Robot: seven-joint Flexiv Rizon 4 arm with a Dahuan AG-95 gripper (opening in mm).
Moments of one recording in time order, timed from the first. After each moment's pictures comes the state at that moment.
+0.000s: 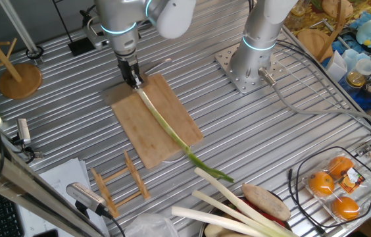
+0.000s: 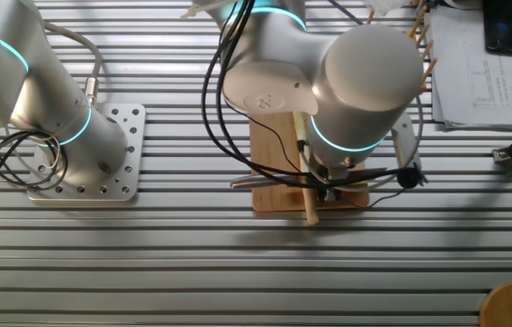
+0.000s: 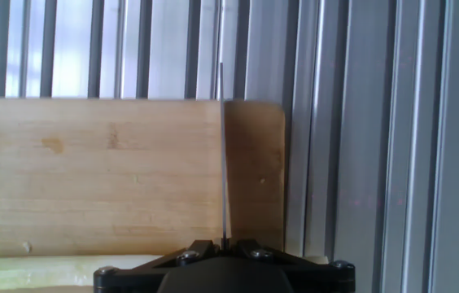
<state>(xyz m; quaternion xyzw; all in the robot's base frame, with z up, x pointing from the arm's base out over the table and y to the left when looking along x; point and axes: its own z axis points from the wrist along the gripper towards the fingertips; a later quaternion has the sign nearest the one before) 0.482 -0.084 0.045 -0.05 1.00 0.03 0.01</state>
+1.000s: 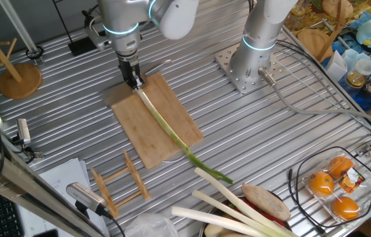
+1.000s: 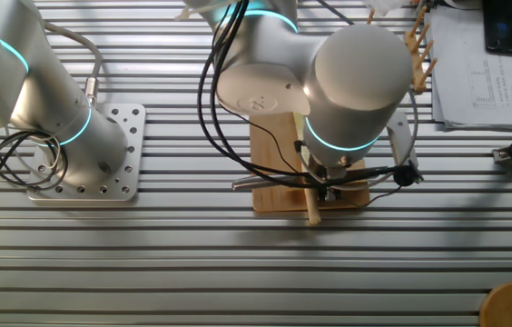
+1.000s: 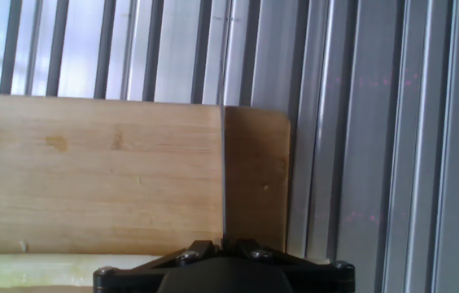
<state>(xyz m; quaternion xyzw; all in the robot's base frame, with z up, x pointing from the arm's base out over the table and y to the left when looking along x) 0.488 -0.084 0.044 -0.06 1.00 0.03 0.03</state>
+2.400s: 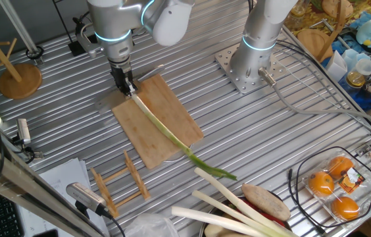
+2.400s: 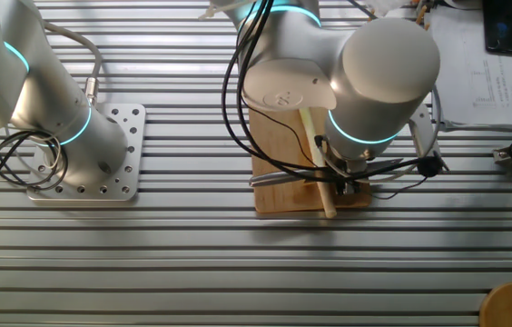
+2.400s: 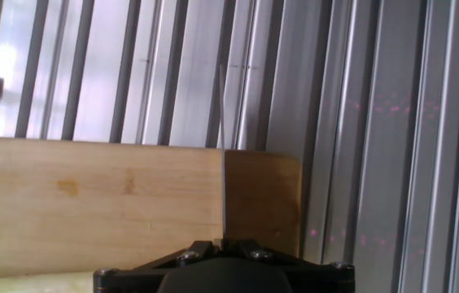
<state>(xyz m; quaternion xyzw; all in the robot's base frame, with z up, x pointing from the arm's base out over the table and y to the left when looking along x) 0.517 -0.070 0.040 -0.07 1.00 0.03 0.02</state>
